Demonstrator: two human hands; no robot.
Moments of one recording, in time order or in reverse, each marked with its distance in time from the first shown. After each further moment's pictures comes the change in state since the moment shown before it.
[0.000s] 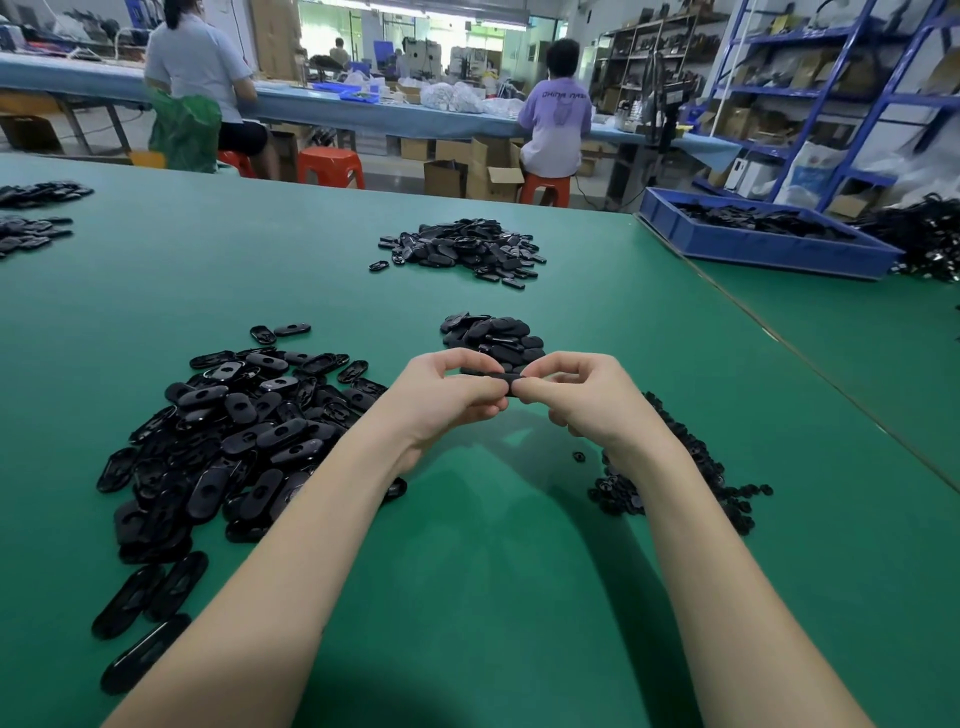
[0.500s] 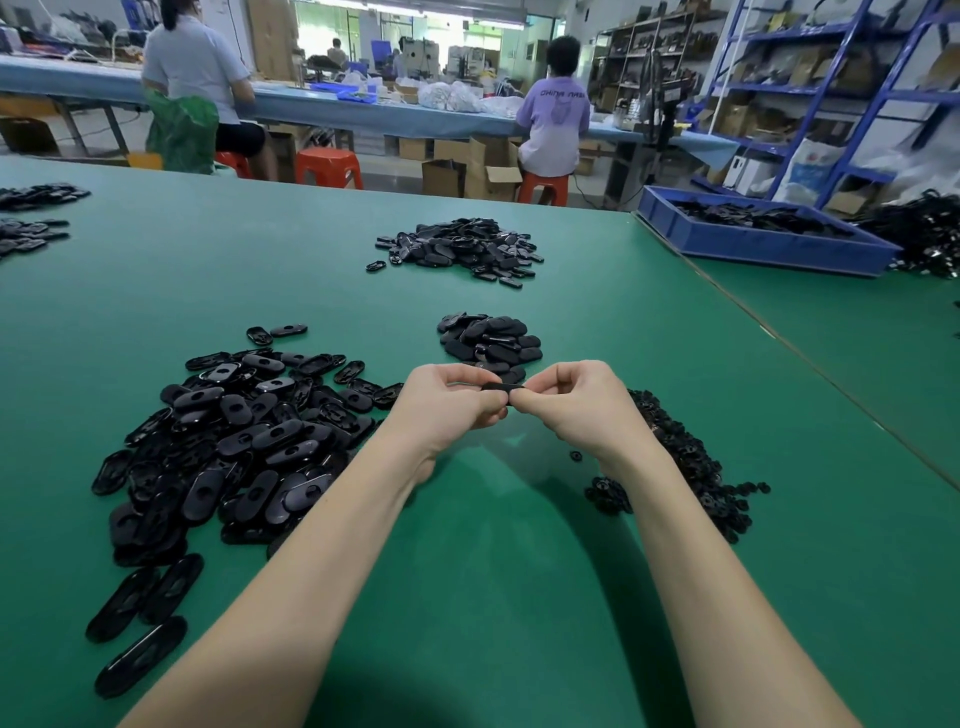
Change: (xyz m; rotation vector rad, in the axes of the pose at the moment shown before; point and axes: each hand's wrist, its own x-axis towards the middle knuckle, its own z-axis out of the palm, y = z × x) left_hand 0.001 -0.010 0.015 0.016 0.143 -0.004; right_hand 0.008 0.014 0.008 -0.130 0.103 0.006
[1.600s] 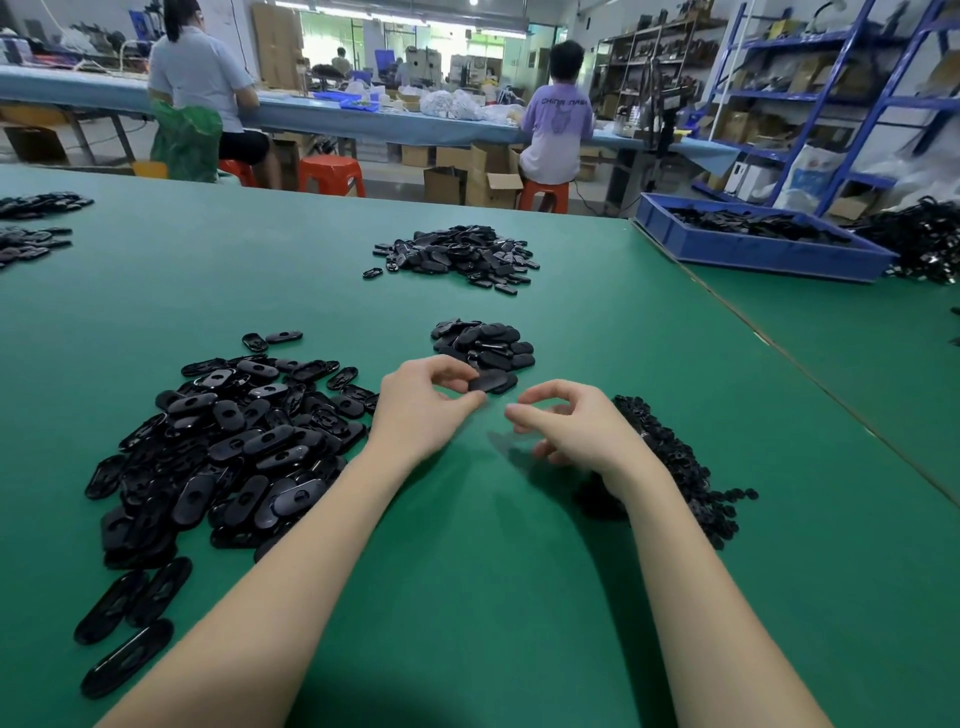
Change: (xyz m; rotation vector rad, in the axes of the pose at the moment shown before) left_hand 0.031 -0.019 -0.014 0.631 0.179 0.334; right_hand 0.000 0.018 -0.010 0.091 -0.160 0.080
